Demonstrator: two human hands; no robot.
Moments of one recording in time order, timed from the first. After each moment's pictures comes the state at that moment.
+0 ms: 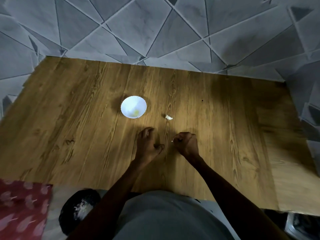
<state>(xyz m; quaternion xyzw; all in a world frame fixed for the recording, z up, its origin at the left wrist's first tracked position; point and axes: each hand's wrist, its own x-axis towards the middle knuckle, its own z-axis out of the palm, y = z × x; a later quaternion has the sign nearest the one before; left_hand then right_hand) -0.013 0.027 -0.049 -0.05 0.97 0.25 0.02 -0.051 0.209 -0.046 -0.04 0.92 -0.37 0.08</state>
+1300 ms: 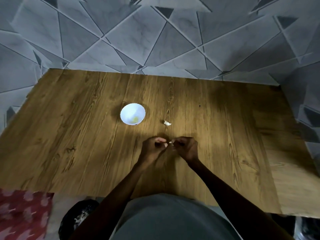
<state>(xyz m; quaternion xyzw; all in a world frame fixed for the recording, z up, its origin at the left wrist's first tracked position) -0.021 0.043 -0.026 -0.08 0.86 0.49 0.06 -0.042 0.212 -0.037 -0.02 0.81 -0.59 0.04</state>
